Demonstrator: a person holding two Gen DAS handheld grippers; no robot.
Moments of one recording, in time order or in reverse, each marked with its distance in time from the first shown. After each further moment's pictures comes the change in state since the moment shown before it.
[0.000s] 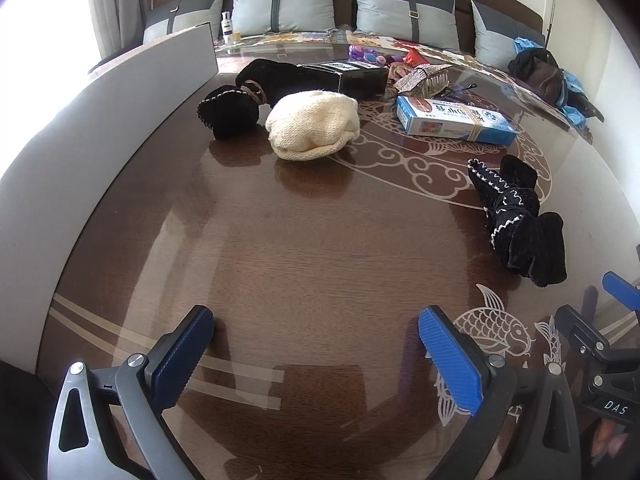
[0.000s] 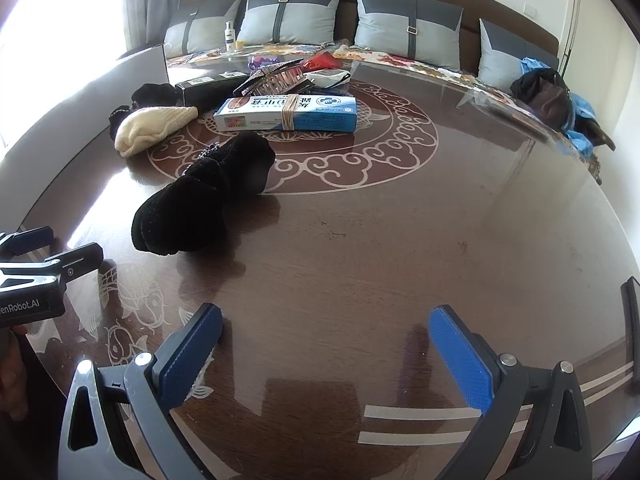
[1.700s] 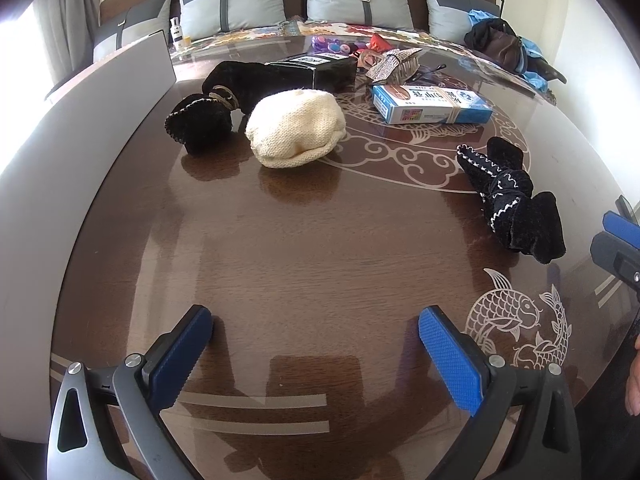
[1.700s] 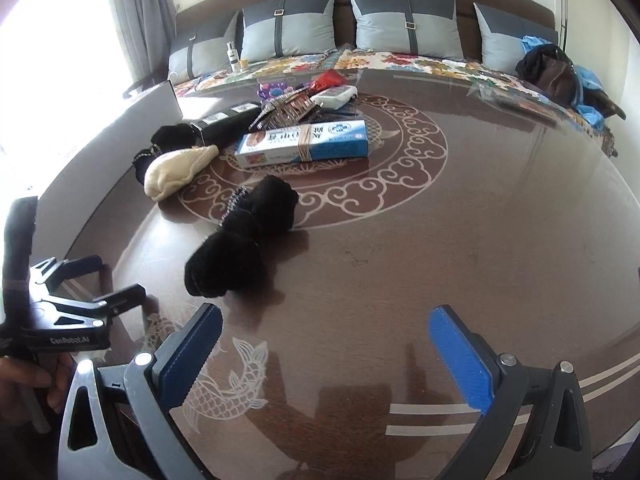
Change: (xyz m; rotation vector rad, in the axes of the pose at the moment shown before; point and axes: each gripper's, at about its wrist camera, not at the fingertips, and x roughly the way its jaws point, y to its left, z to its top) left arm 0.008 0.016 0.011 0.153 0.038 -0.110; right arm -0.028 -0.002 0.024 0.107 -0.031 0.131
